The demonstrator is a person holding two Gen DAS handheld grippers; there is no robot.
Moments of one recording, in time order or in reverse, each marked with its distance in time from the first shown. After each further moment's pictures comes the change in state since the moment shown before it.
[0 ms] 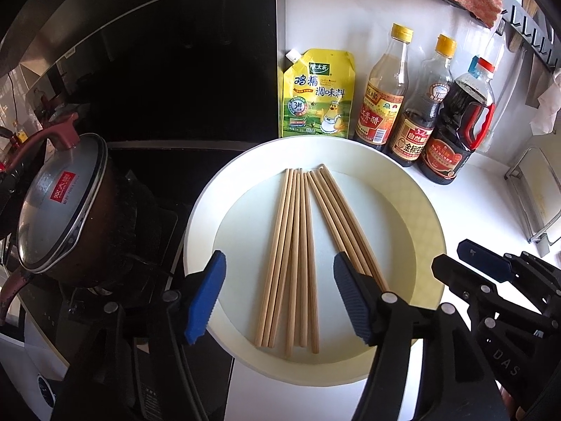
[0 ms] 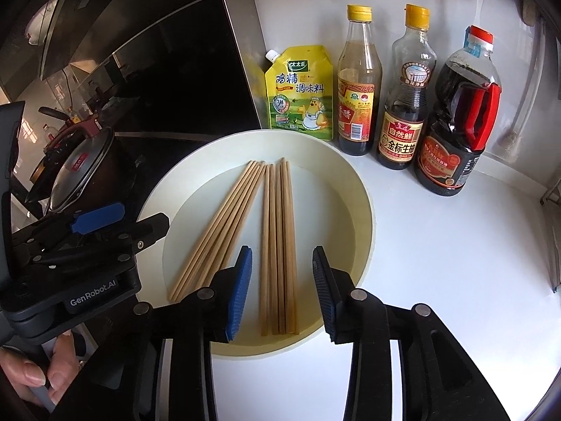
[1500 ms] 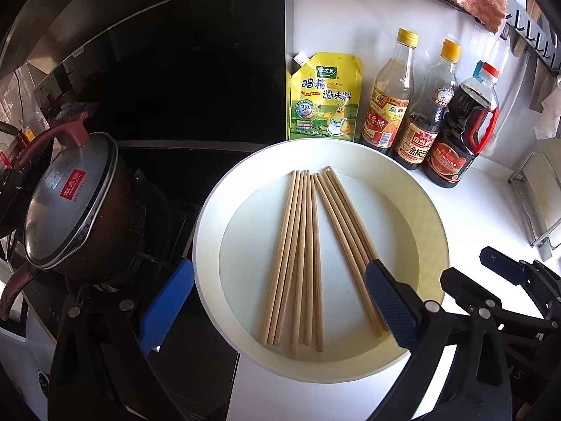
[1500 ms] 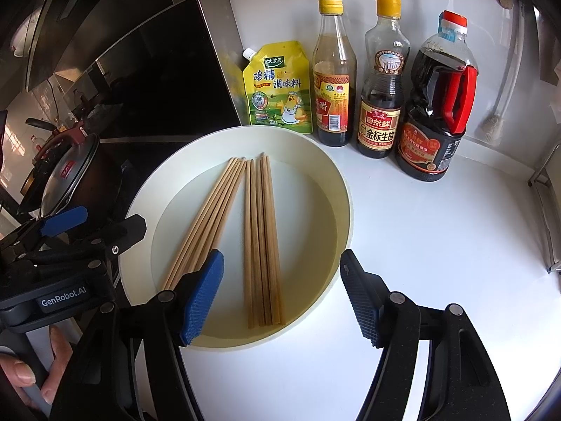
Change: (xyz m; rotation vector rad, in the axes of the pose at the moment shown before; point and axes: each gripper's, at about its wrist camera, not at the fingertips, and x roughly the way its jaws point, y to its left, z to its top) left arm -0.007 0.004 -0.002 -0.017 -0.006 0.022; right arm -0.005 -0.009 -0.006 0.059 0.007 -0.046
